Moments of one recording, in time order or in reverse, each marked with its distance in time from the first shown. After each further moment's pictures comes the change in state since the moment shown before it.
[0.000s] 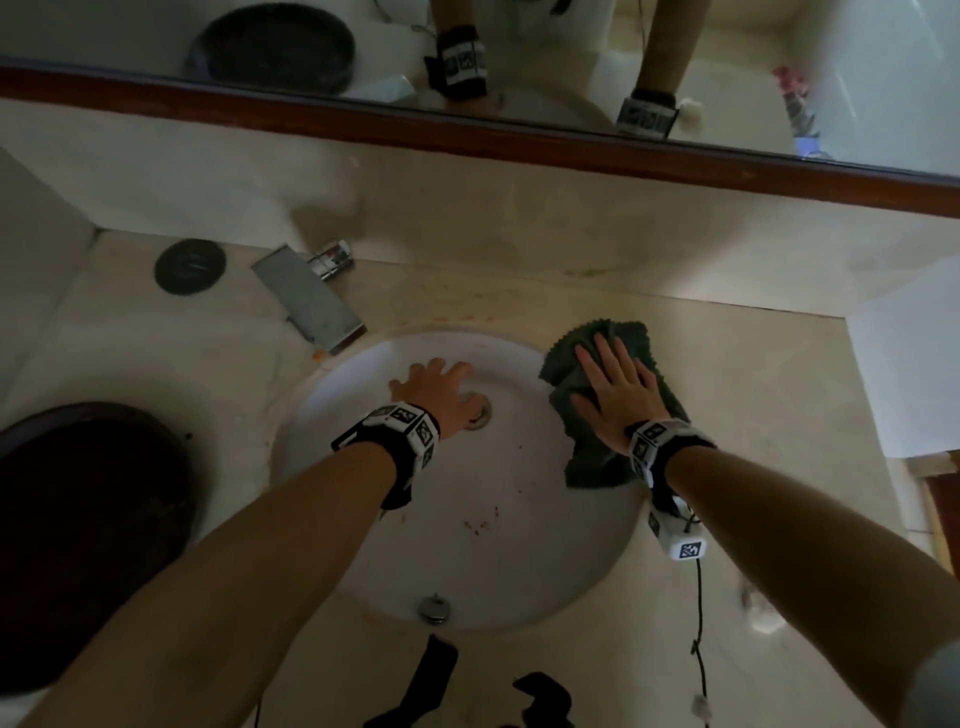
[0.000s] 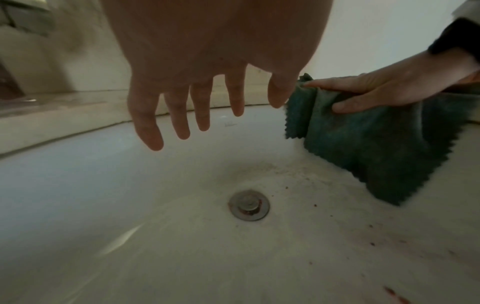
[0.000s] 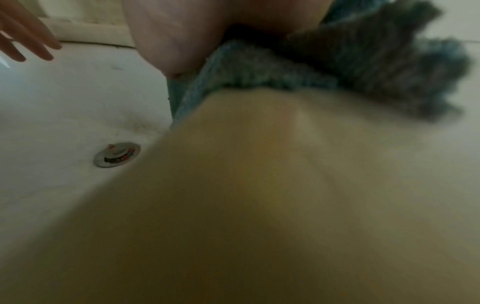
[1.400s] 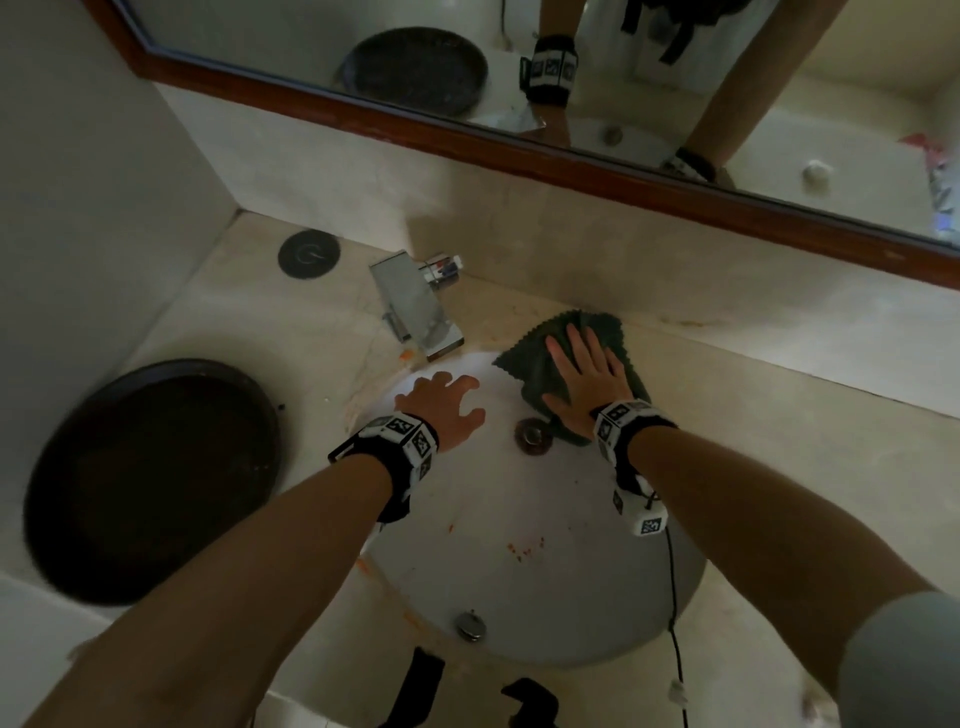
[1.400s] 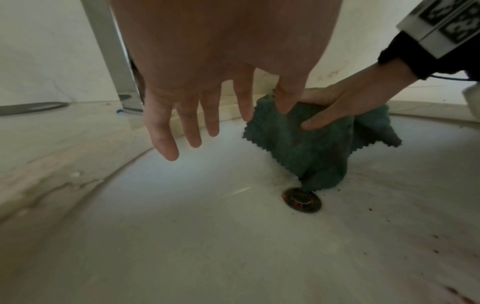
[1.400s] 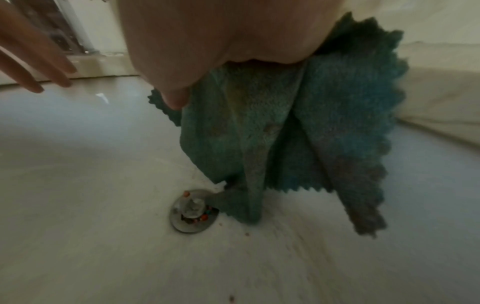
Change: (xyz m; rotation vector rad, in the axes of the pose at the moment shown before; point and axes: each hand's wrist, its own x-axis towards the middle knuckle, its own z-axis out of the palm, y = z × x) left_hand -0.027 -0.073 -0.016 -0.080 0.024 -0.174; right_hand 0.088 -0.111 -0.024 -0.050 0.001 -0.263
